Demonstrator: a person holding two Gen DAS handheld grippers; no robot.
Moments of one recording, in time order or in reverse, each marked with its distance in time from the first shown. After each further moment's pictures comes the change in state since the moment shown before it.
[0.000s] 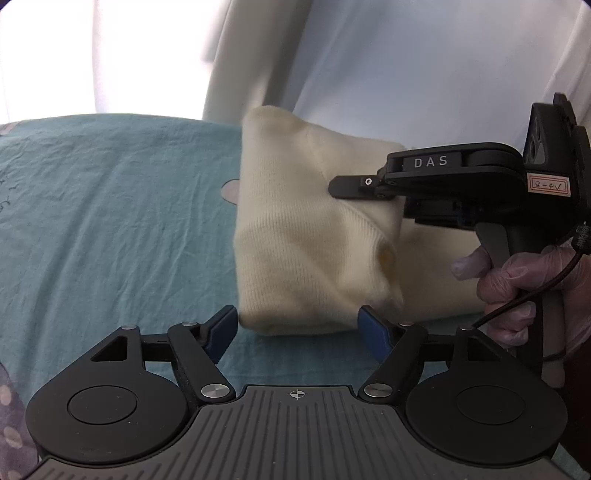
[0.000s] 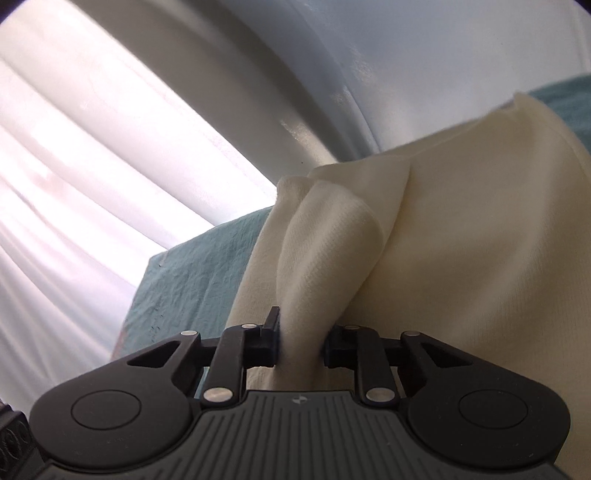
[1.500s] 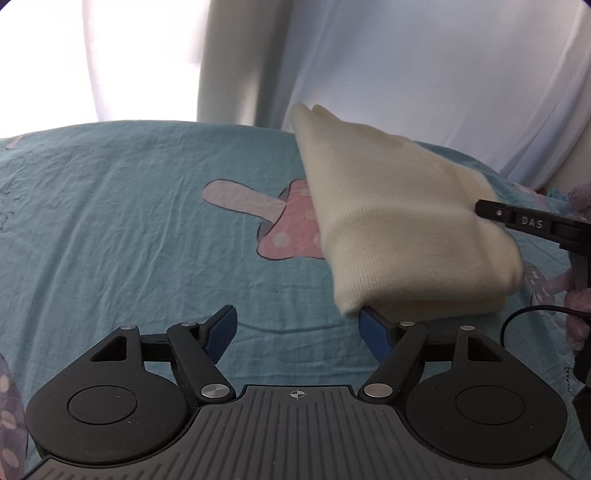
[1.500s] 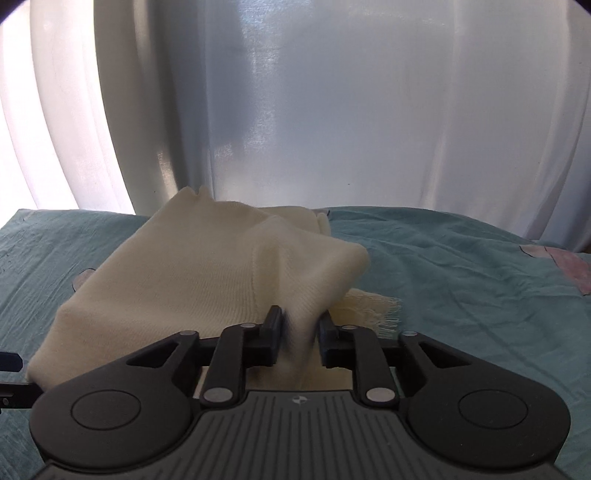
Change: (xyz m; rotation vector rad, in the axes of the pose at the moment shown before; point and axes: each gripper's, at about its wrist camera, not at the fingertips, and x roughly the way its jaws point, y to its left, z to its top) left arm 0.021 -0.027 0.011 0.005 0.031 0.094; right arm -0.091 -0.054 -0.005 -0.304 -0.170 -0.521
